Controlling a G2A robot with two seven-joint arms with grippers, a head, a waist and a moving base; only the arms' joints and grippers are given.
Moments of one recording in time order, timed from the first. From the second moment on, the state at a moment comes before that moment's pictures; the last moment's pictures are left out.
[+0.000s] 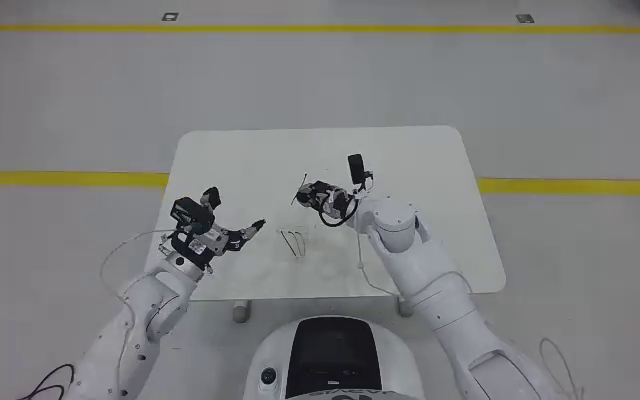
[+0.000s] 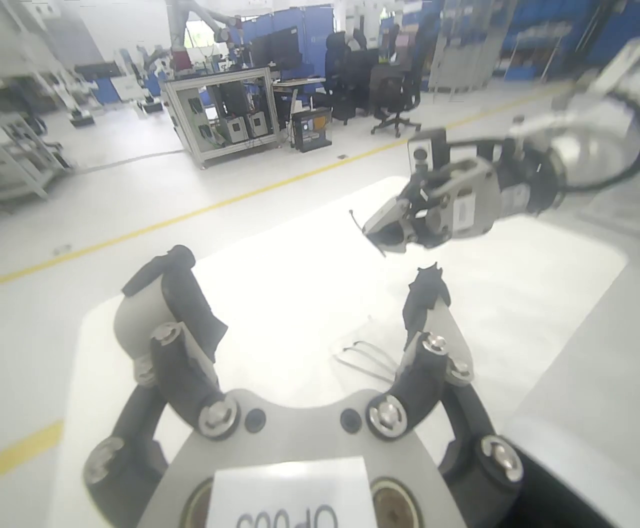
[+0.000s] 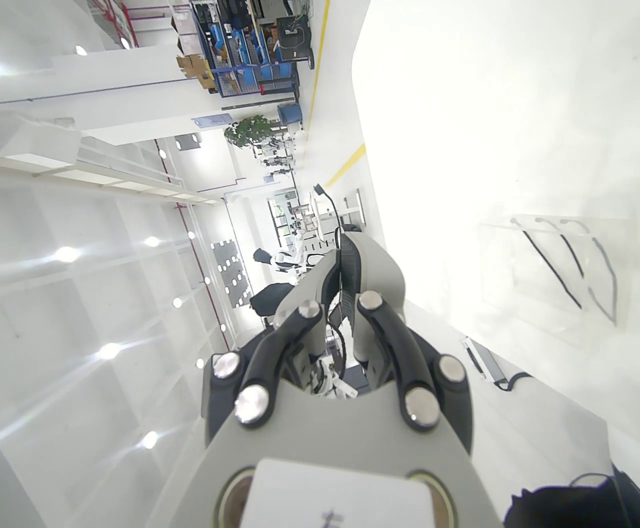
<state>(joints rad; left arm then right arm) 1.73 -1.01 -1.46 -1.80 1.37 -0.34 0.19 -1.11 -1.53 1.09 -1.27 0.11 0.34 0.54</state>
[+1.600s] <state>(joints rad) 1.21 -0.46 -0.74 -1.89 1.57 -0.05 0.01 -1.02 -1.56 0.94 -1.19 0.26 0.34 0.44</state>
